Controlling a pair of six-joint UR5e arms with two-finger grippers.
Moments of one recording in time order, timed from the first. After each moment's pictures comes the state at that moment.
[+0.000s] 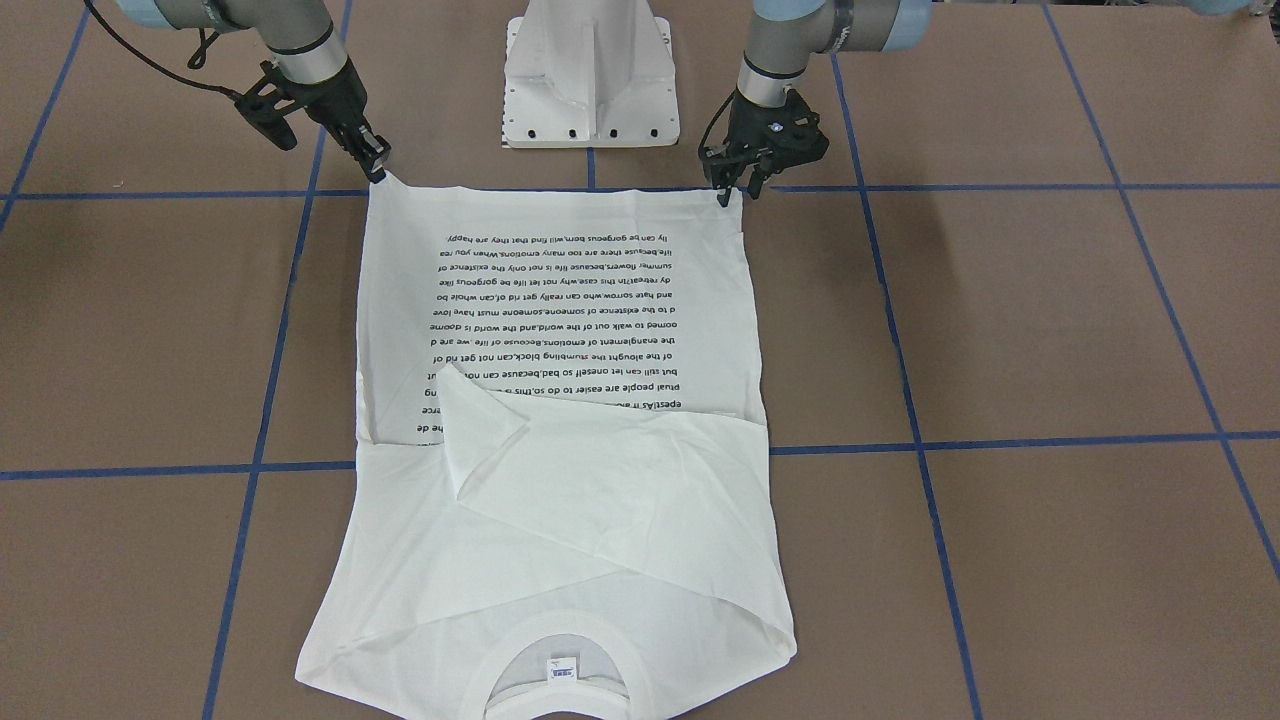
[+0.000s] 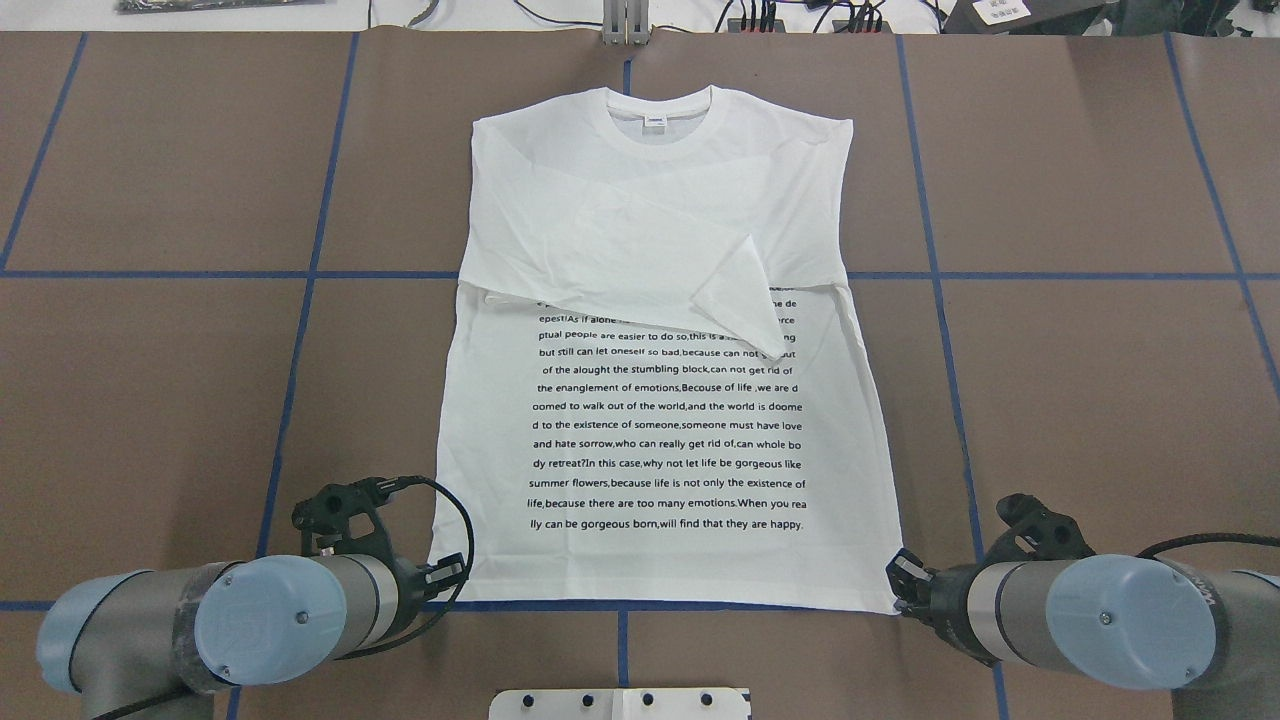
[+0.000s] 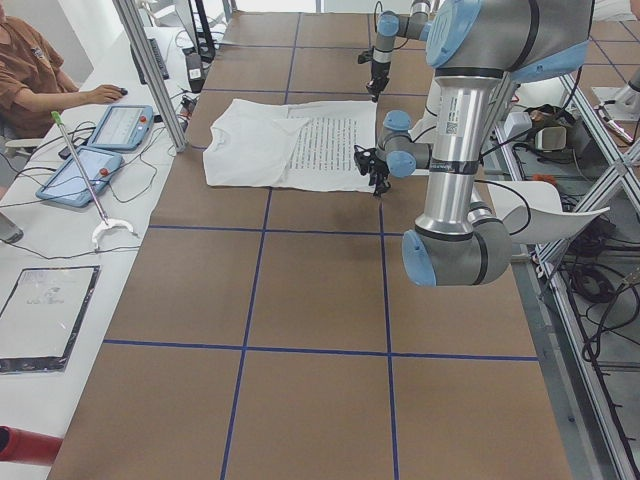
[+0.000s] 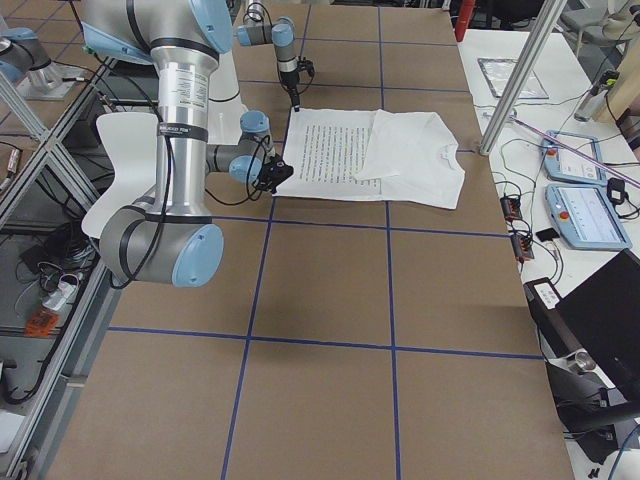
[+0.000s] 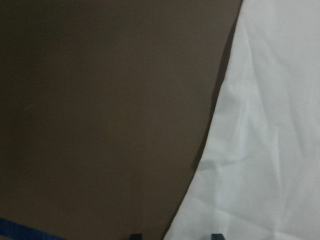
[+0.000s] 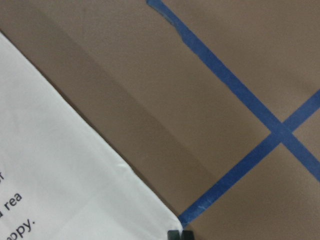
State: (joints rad) left arm -0.16 -1.77 -2.01 -1.79 -1.56 -1.80; right arm 0.16 -1.69 2.15 -1.18 1.63 2.24
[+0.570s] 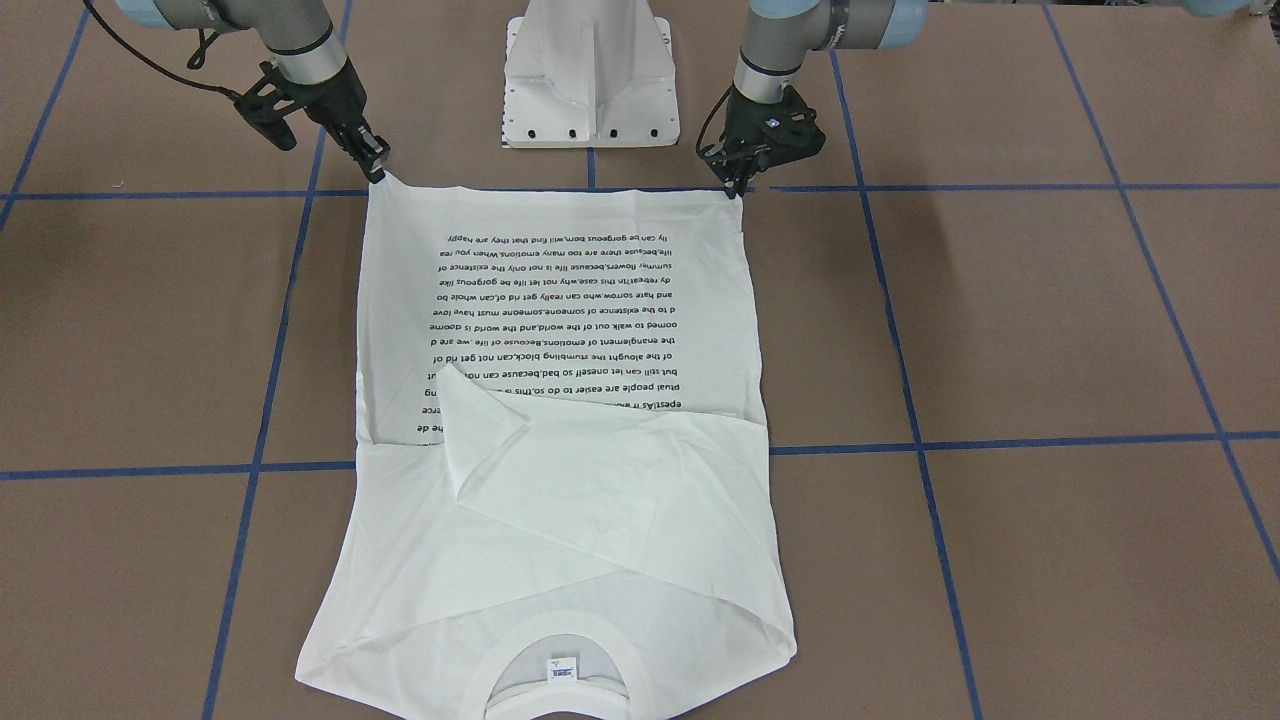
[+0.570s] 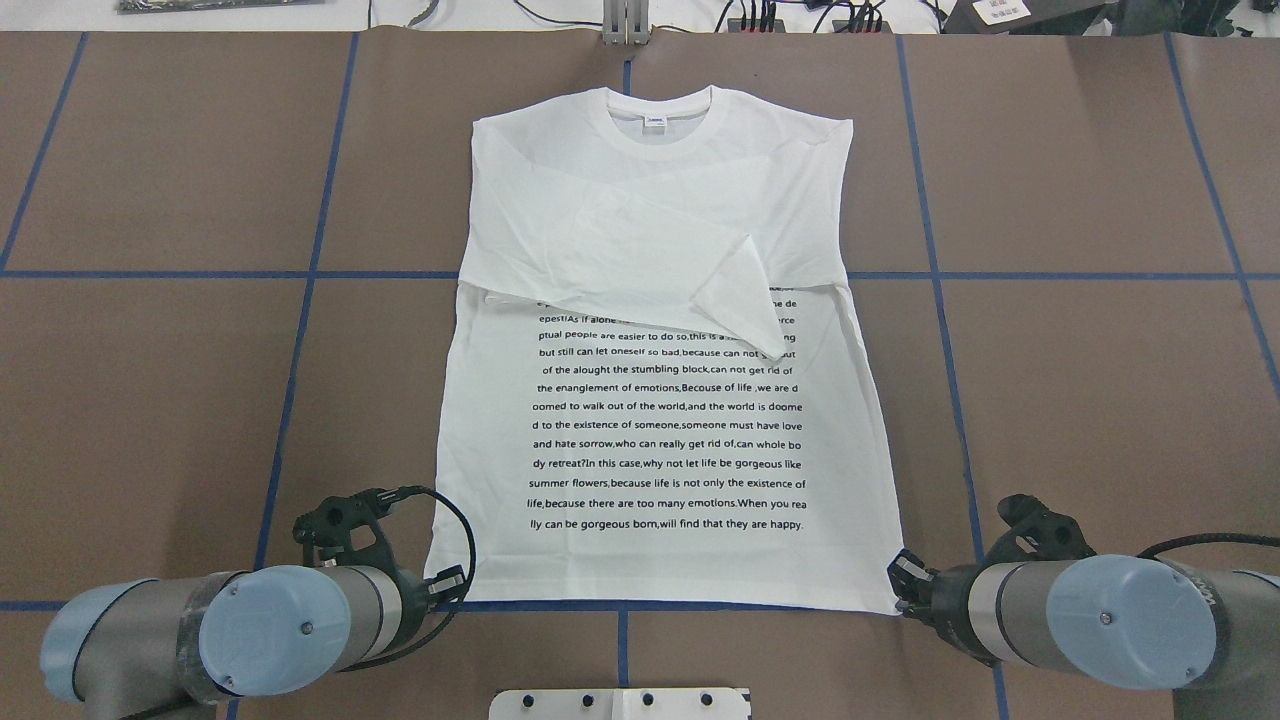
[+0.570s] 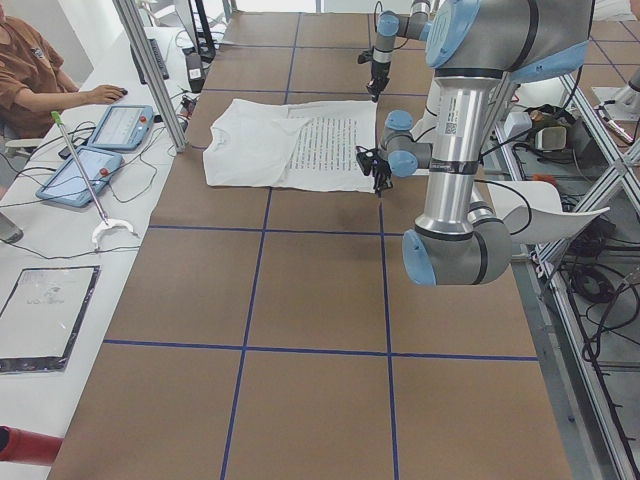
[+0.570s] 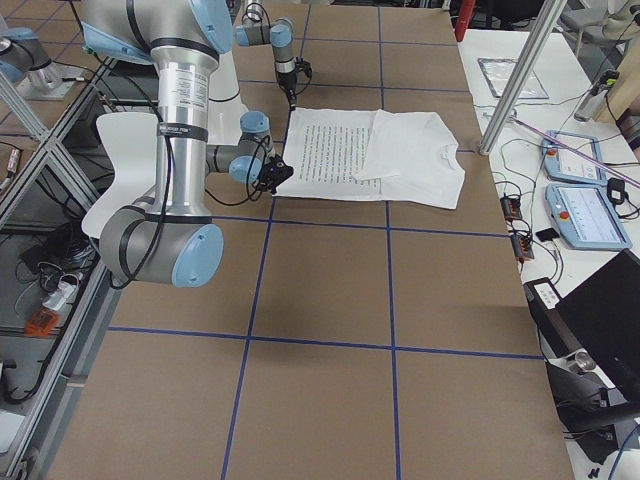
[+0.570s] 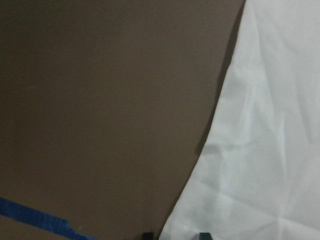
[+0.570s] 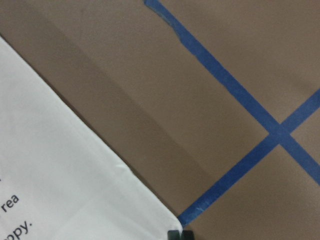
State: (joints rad) left arm -0.14 -1.77 -2.01 -1.79 -1.56 -1.86; right arm 0.16 -1.69 2.15 -1.18 1.63 2.24
